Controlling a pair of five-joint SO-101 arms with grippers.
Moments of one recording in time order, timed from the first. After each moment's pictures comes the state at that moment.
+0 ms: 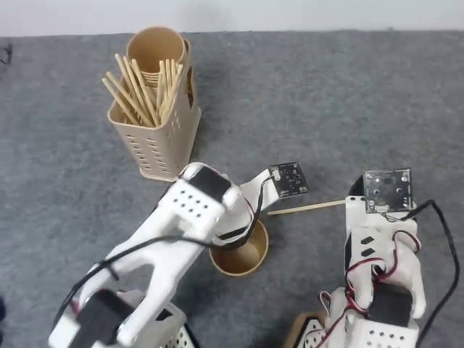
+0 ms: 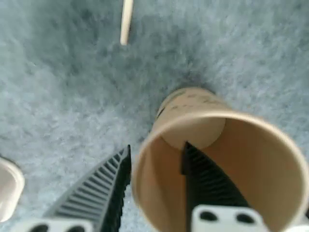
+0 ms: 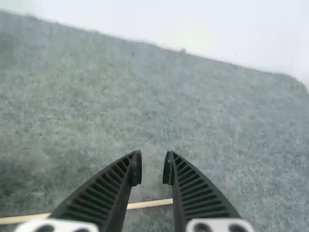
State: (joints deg) left arm 29.3 -14.5 34.5 79.0 -28.2; right arm 8.2 -93.8 70.4 55.8 16.0
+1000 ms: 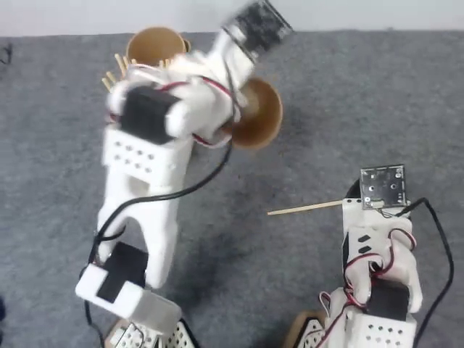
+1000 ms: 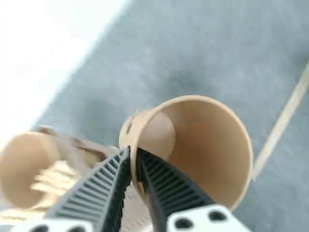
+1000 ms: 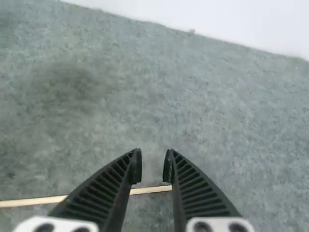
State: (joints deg) left arm 17.2 4.7 -48.1 99.4 -18.9; right arm 6.8 -93.5 73.7 55.6 16.0
